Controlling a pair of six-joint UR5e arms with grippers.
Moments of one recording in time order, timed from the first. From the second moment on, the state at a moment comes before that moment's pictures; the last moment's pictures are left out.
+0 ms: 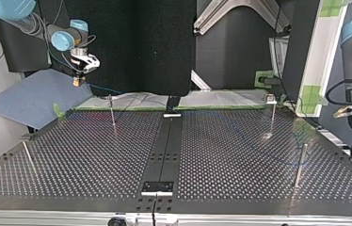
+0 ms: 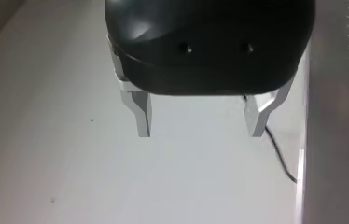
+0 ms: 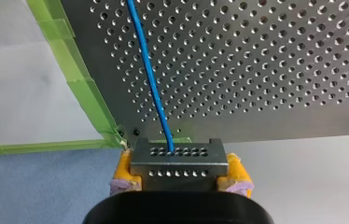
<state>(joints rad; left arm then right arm) 0.26 -1.34 -1.63 -3.08 -1.51 -1.87 1.61 -0.67 1.86 -0.99 1.49 1.76</state>
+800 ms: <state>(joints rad) 0.17 -1.38 -1.67 -3.29 -1.57 -1.78 1.62 -0.67 1.86 -0.99 1.49 1.76</state>
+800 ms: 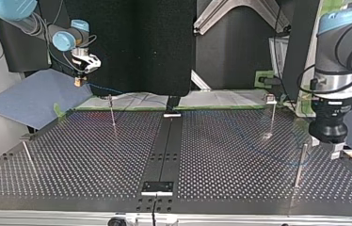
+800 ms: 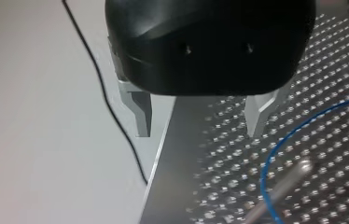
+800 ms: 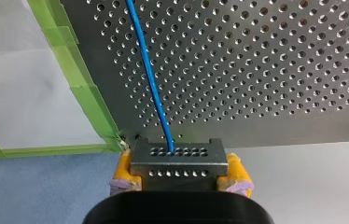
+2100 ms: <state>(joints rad) 0.14 -1.39 -1.67 -3.62 -1.68 -1.76 1.64 -0.67 1.86 -0.98 1.49 1.76</state>
